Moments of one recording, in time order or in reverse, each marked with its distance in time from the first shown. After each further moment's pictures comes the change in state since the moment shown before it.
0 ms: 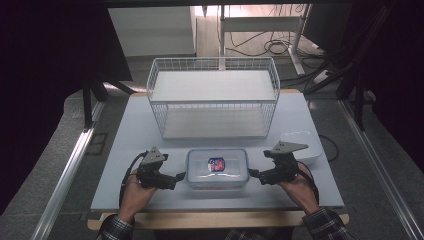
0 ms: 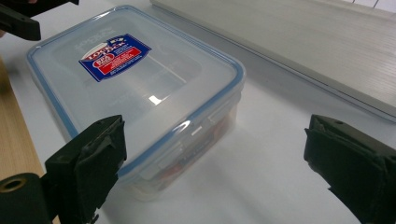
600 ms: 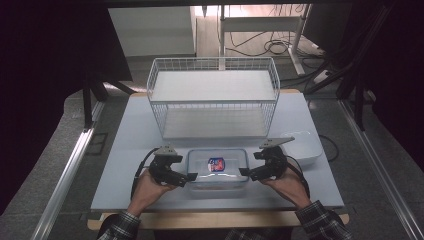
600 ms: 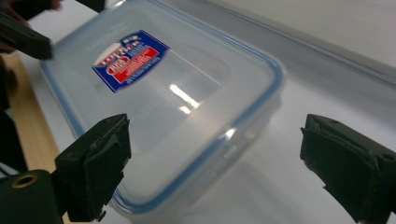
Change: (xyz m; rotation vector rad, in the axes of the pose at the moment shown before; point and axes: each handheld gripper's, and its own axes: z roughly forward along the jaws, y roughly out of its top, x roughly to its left) left arm -0.003 0.014 0.031 0.086 -0.200 -0.067; right arm 0.006 0.016 0.023 0.106 0.085 0.083
